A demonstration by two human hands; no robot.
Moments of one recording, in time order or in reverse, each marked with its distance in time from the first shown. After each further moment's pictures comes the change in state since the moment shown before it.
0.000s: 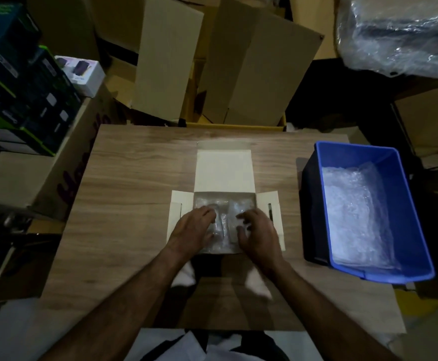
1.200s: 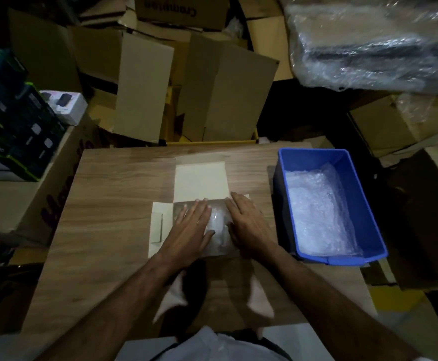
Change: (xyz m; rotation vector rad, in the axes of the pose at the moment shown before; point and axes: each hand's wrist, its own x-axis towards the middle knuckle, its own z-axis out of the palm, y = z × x) left_hand 0.007 0.052 -0.015 0.194 -0.085 0.002; right_hand 0.004 0.001 -0.059 -0.467 -0.032 -0.279
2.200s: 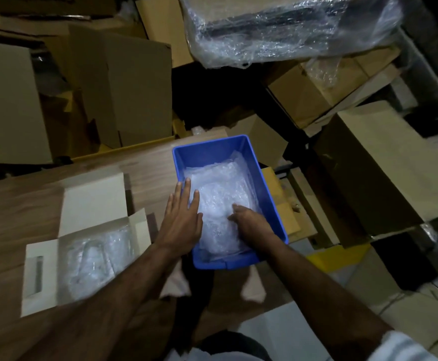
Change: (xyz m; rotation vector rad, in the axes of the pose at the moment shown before) left_hand 0.155 0.209 0.041 -0.049 -0.012 0.024; right_hand -0.088 0.250 -0.028 0.056 -0.371 0.324
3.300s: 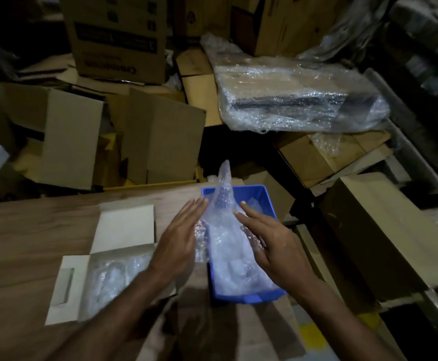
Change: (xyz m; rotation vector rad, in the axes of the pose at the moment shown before) left_hand -0.049 -0.025 -0.098 -0.542 0.404 0.161; right_hand -0.106 -0.084 -0.124 0.220 0.747 -0.413
